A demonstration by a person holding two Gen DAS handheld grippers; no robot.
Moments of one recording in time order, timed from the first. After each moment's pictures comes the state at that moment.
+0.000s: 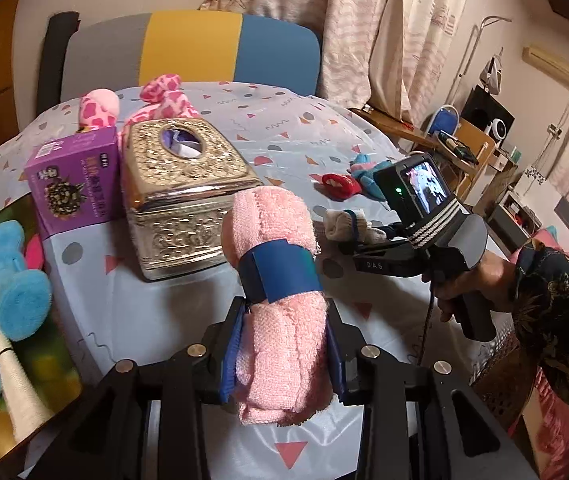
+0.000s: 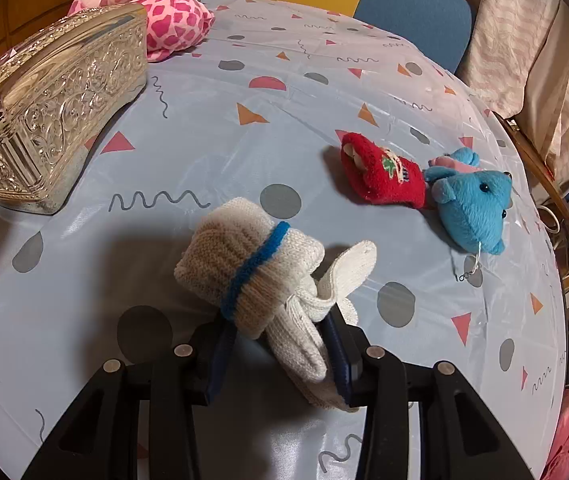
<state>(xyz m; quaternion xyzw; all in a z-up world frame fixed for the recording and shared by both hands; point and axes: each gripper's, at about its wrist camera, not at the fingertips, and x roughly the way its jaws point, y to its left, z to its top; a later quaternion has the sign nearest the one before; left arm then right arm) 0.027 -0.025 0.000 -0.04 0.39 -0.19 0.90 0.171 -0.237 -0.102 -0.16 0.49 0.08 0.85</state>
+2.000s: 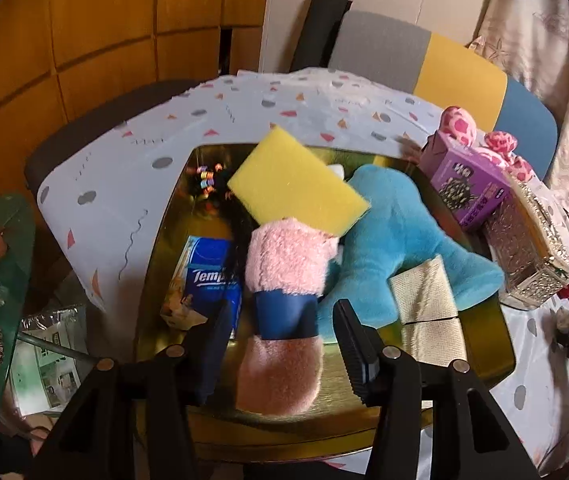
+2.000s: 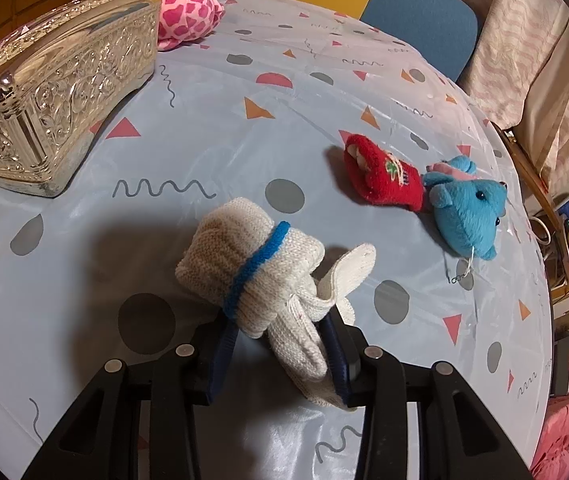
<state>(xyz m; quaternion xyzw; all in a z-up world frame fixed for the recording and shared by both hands) -0.027 0.248 -0.029 -0.16 0.41 0.18 0.88 0.166 -0.230 -0.104 -0.20 0.49 0.08 0.85</state>
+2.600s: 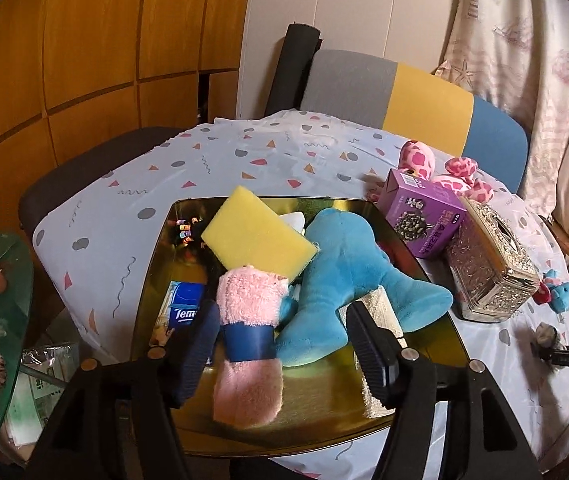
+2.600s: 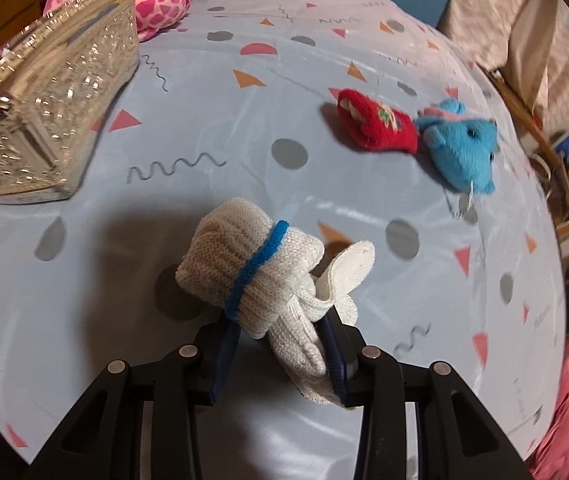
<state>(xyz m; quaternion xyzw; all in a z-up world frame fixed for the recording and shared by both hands) -0.040 0.221 0.008 -0.13 0.34 0.16 0.92 0.153 -0.226 -0.096 -0.12 0.56 0.04 0.82</state>
